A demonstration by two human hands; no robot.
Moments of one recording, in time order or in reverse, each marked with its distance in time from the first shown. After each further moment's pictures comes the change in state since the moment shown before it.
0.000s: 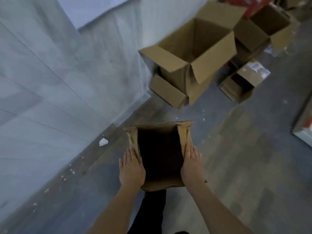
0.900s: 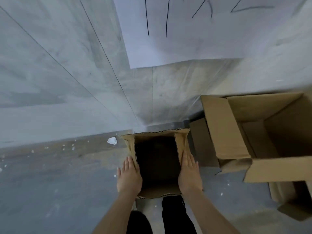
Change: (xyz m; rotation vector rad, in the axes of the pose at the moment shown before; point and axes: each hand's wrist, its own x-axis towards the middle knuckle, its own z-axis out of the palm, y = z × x) left_hand 0.215 0.053 -0.069 -0.367 -0.027 -0.546; right_hand 0.312 -0.139 -0.082 -0.361 -0.292 -0.533
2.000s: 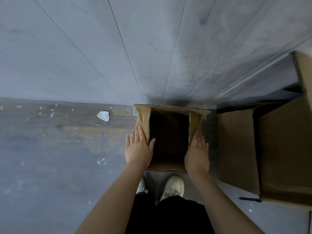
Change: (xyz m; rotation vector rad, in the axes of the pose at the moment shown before) left_hand 0.220 0.020 0.154 0.032 0.138 -0.035; right_hand 0.228 0.045 0.156 -0.096 0.087 -0.069
